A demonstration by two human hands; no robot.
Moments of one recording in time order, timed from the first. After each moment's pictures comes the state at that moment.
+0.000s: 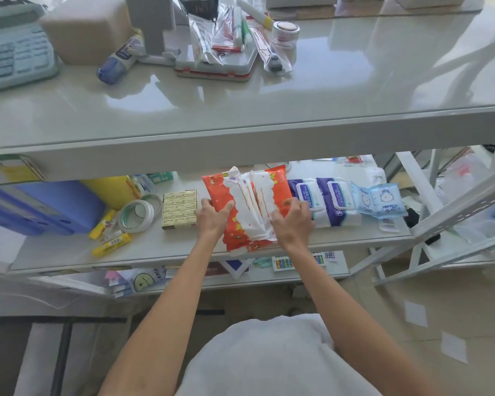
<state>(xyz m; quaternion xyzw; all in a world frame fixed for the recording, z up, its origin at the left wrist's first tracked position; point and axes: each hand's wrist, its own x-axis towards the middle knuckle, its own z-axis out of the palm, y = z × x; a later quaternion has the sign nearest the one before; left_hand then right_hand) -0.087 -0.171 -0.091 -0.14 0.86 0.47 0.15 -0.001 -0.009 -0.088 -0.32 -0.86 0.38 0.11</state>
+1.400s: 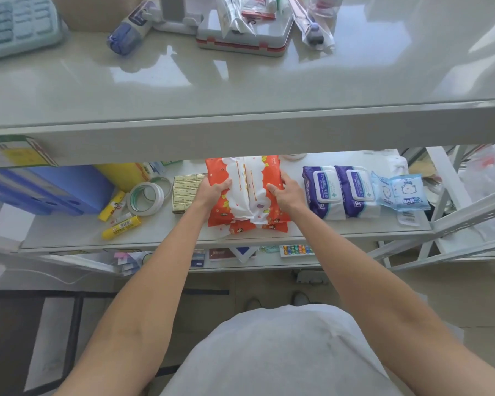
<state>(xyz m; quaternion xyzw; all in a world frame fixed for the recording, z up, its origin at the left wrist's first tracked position) -0.135 -0.214 -0.092 -0.12 0.76 0.59 0.24 -0.067 -0.012 -0.088 -0.25 -0.83 0.50 -0.06</state>
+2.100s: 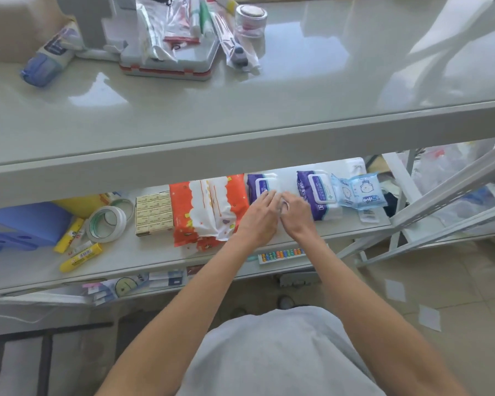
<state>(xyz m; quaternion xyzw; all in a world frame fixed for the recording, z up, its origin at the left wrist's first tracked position) -0.050 -0.048 -0.098 0.40 0.89 0.18 0.11 -0.012 0.074 -0.120 -0.24 -0.91 0.33 0.06</state>
